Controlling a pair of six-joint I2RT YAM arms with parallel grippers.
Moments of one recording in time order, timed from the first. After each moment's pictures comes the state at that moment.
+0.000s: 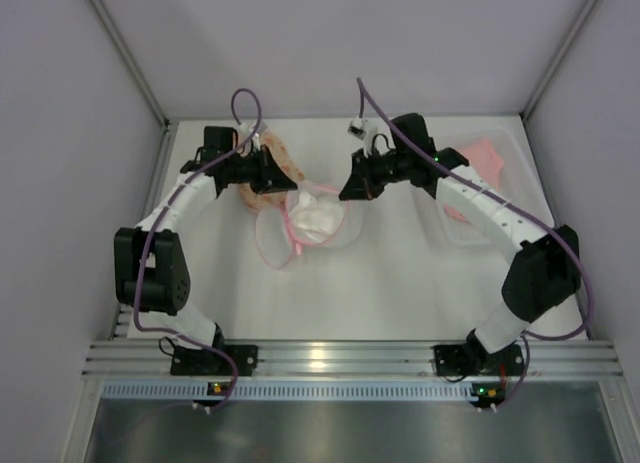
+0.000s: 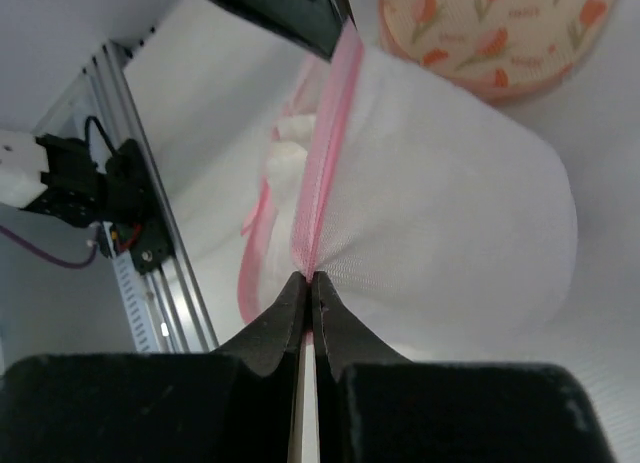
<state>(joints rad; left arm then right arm) -0.11 1.64 1.23 -0.33 0.87 -0.46 0.52 1.64 1.39 -0.48 -0.69 0.06</state>
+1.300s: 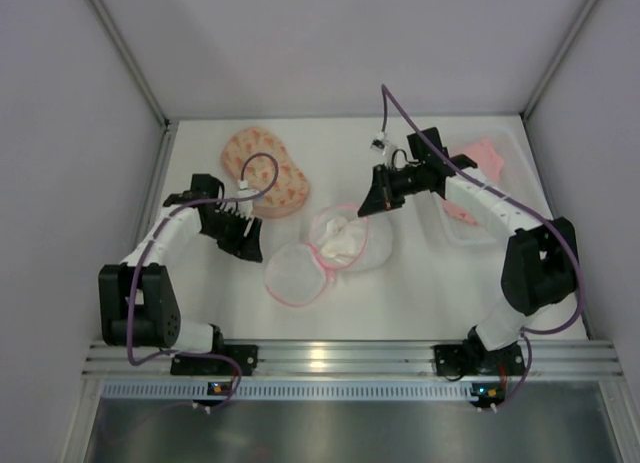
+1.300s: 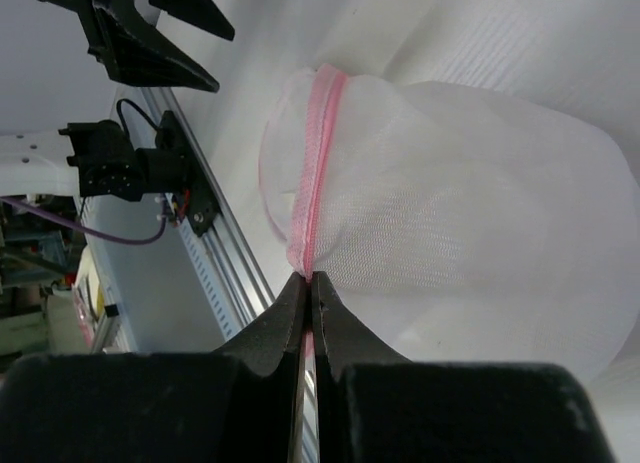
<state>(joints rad) -0.02 1.41 0.96 -0.85 0.57 0.42 0.38 1.65 1.30 -0.57 -0.87 0.18</state>
